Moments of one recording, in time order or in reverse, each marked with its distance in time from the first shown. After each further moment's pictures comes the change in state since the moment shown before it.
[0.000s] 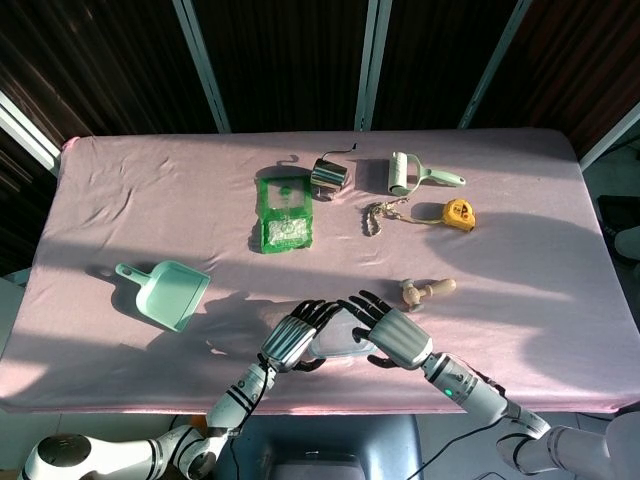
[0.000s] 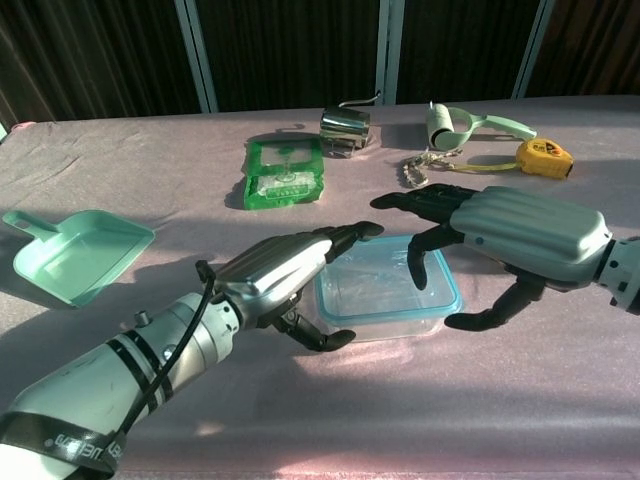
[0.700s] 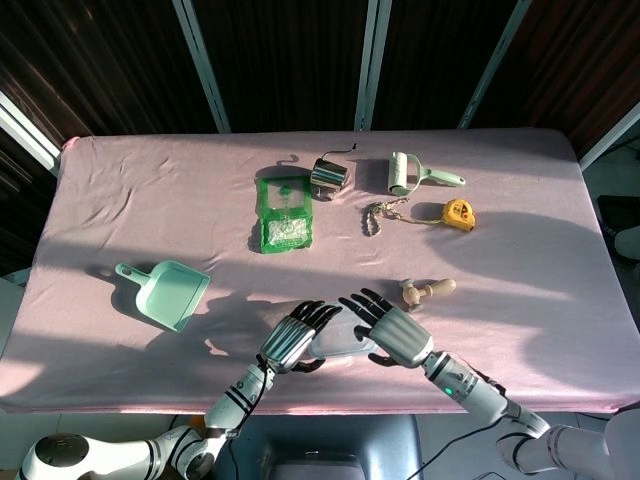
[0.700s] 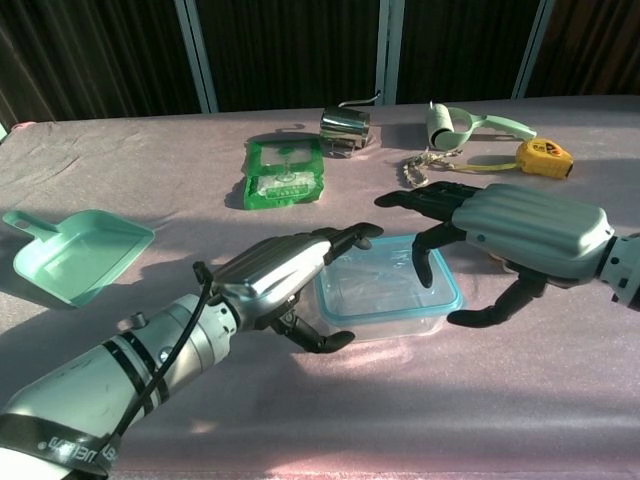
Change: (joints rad) left arm 0.003 0.008 0.010 -0.008 0.008 -0.001 0.004; right arm 0.013 0.012 -0.016 -0.016 0.046 -0.003 -0.040
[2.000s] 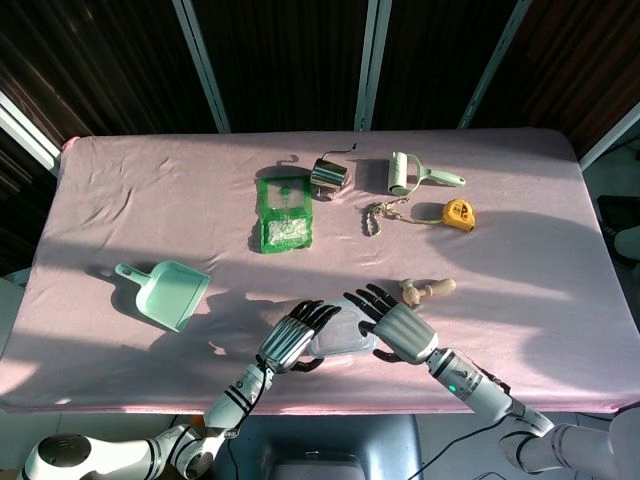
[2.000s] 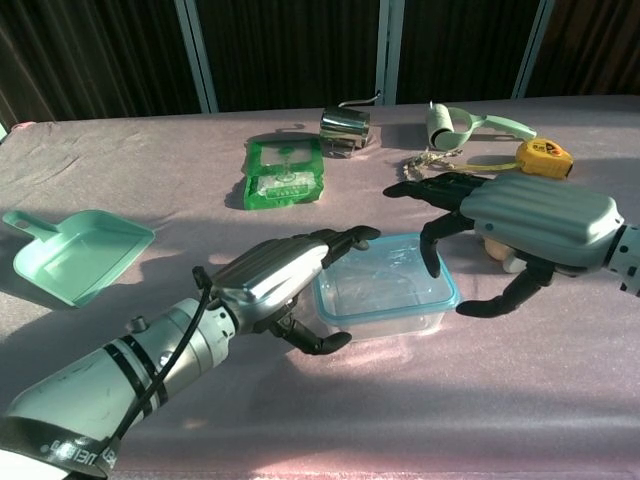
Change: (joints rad) left arm -0.002 -0.011 0.014 0.040 0.019 -0.005 -0.019; right arm 0.011 0.022 -0.007 -0.022 0.033 0.013 -0.011
